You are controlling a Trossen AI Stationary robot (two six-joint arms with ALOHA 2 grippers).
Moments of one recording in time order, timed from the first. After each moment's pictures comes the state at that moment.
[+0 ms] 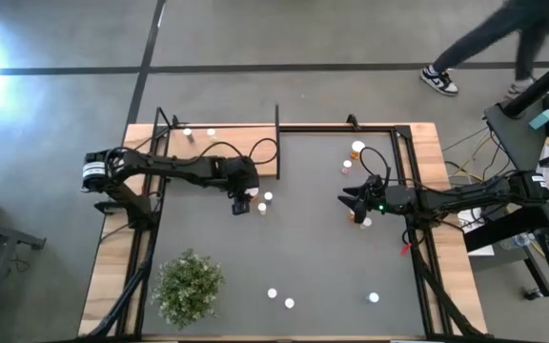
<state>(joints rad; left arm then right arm) 0.24 1.55 0.93 -0.40 -0.06 0.13 -0.01 0.78 0.03 0.40 0.32 0.63</state>
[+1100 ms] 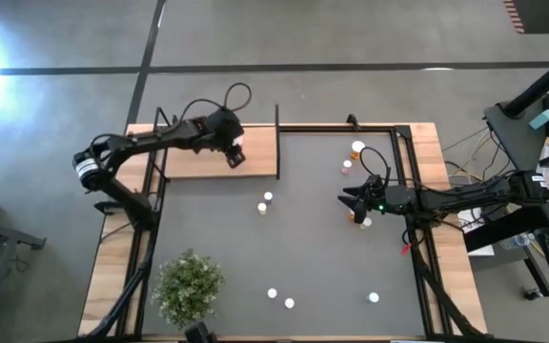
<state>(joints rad) 0.62 1.51 1.06 -0.49 -0.18 0.14 -0.01 0.78 0.03 0.40 0.32 0.63</state>
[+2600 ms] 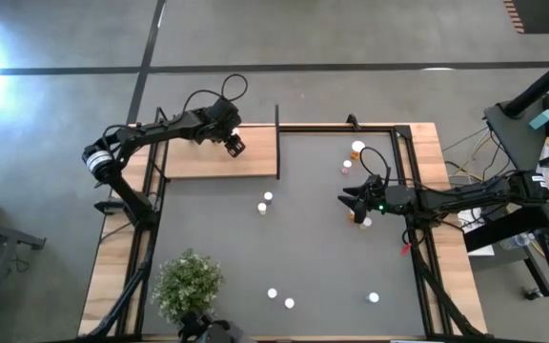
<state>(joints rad) 0.73 1.61 1.12 -0.47 -0.20 0.11 -0.01 0.78 0.03 0.40 0.32 0.63</state>
